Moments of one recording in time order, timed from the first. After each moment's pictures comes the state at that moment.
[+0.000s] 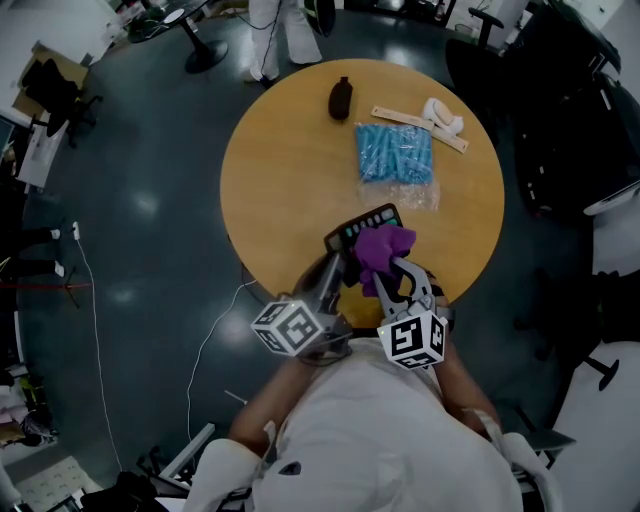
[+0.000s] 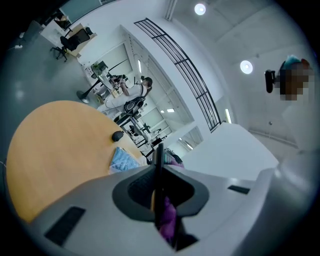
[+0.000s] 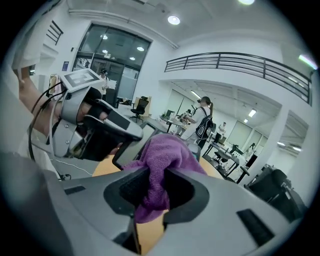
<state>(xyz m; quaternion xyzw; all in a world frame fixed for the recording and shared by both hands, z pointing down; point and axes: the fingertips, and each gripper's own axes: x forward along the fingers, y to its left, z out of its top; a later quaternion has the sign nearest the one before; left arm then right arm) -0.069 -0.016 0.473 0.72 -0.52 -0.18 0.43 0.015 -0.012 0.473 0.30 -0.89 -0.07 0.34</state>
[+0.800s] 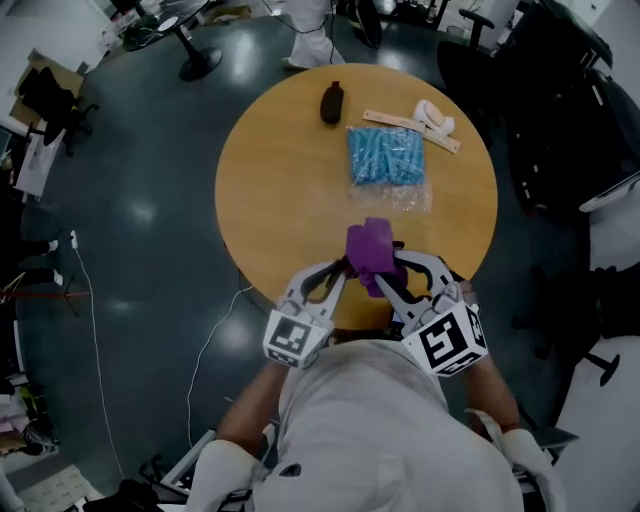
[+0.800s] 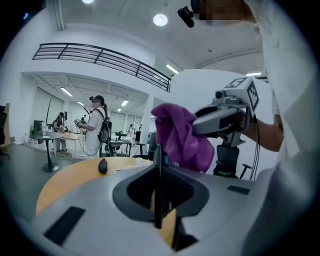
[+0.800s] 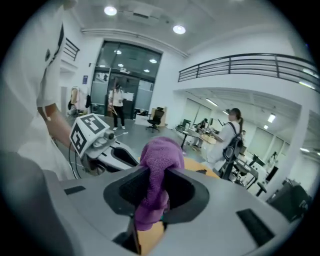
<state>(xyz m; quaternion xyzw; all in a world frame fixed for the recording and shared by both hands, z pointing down) -0.034 0.001 0.459 0.87 -0.47 0.10 0.09 0.014 -0.006 0.384 0.19 -0.93 -0.08 0.30</state>
